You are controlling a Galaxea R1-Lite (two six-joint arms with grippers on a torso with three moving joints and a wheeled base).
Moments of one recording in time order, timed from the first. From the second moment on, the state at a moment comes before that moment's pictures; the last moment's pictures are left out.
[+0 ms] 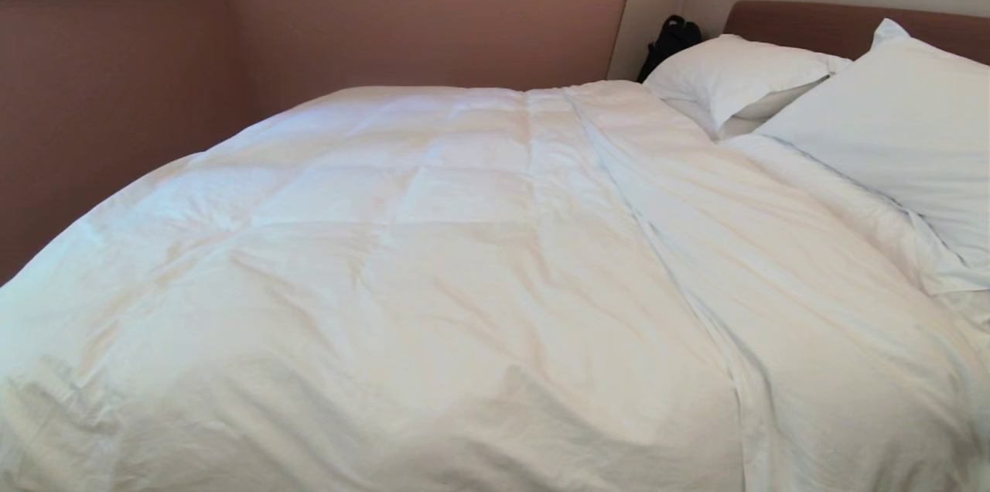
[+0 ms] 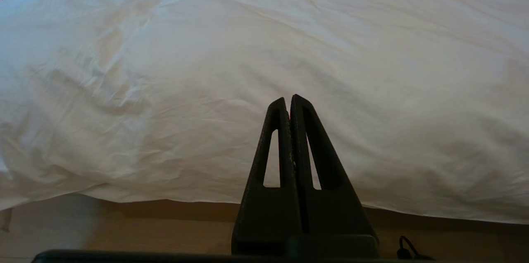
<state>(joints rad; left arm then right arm) 0.01 0.00 0.00 0.00 -0.01 -0.02 -1.01 1.82 -0.66 -0.18 0.48 -0.14</state>
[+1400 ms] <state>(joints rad) 0.01 0.00 0.00 0.00 -0.01 -0.02 -1.02 2.09 -0.64 -0.42 0.42 -0.14</state>
